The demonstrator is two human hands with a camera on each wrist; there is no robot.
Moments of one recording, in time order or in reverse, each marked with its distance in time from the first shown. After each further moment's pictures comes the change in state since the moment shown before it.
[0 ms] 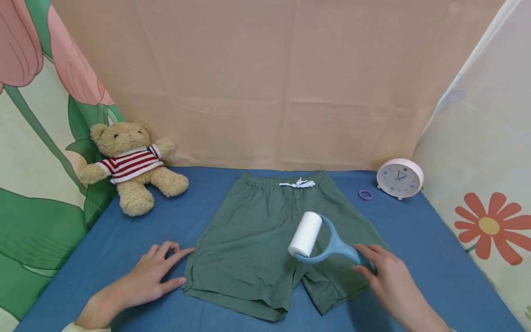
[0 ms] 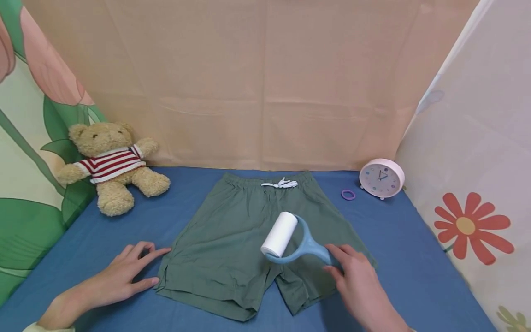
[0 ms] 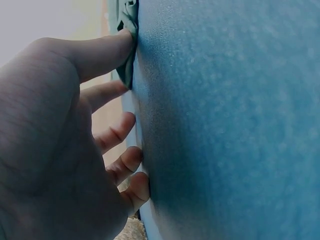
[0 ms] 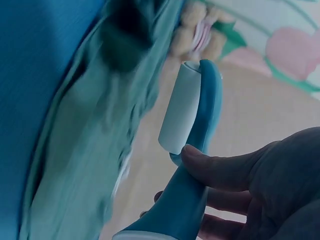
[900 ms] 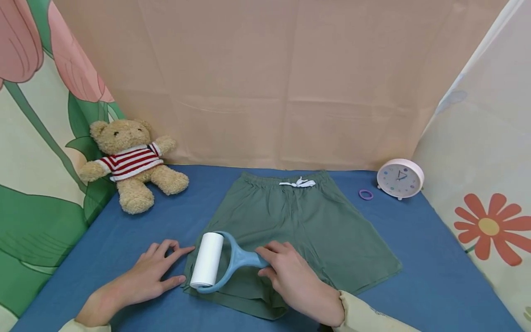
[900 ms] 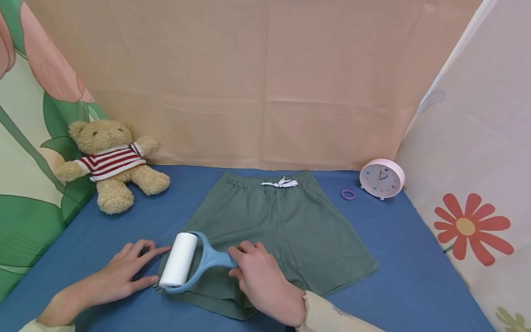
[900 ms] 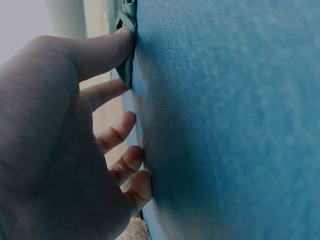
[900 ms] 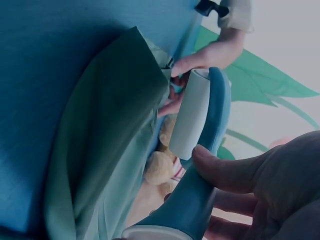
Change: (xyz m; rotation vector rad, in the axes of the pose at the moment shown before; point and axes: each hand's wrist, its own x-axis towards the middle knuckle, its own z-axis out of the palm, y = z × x) left_hand 0.000 -0.008 0.007 -0.011 0.030 -0.002; right_hand 0.032 -0.133 0.076 0.087 -0.100 -0.542
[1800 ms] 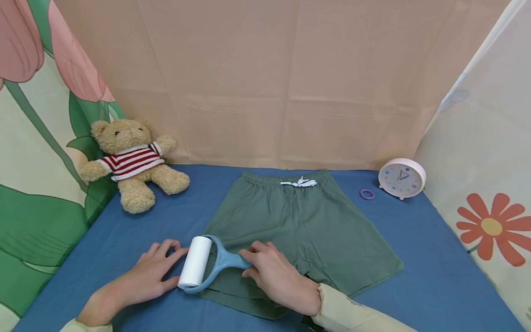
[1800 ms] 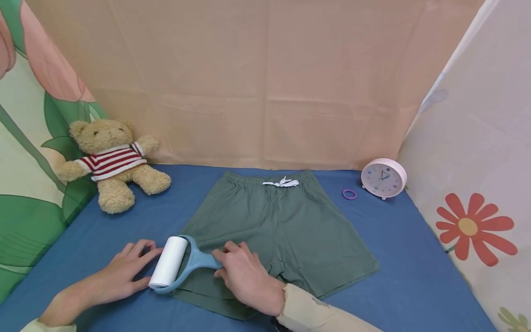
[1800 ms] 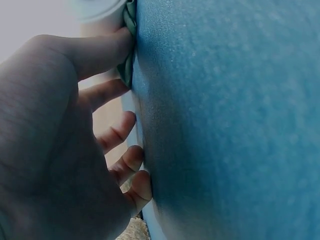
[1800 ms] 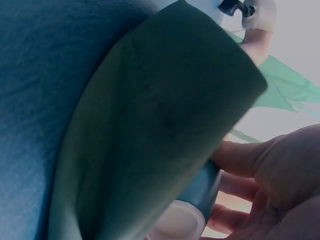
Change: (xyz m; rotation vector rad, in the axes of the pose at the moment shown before) left_hand 0.001 0.006 -0.007 0.022 -0.076 -0.038; right_hand 0.025 -0.003 0.028 -0.001 -0.102 -0.054
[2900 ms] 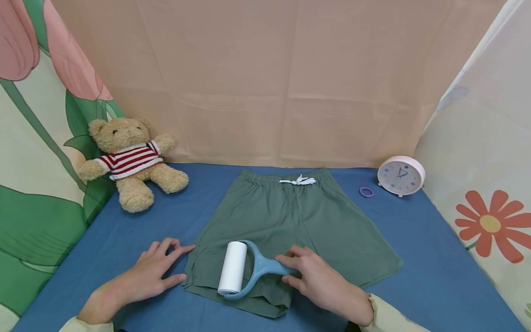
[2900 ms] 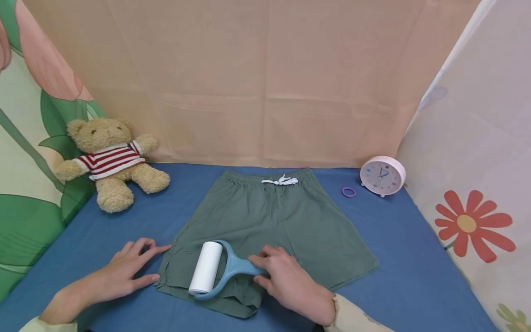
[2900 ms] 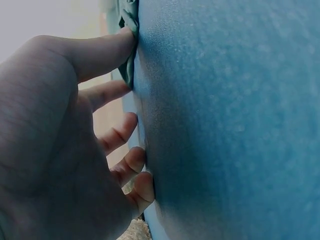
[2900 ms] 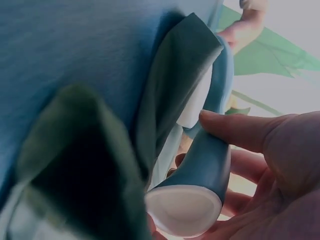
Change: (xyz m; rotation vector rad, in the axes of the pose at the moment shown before) left_hand 0.003 0.003 -0.003 -0.037 -0.027 -0.005; right_hand -0.060 0.041 -0.037 0.101 -0.077 0.093
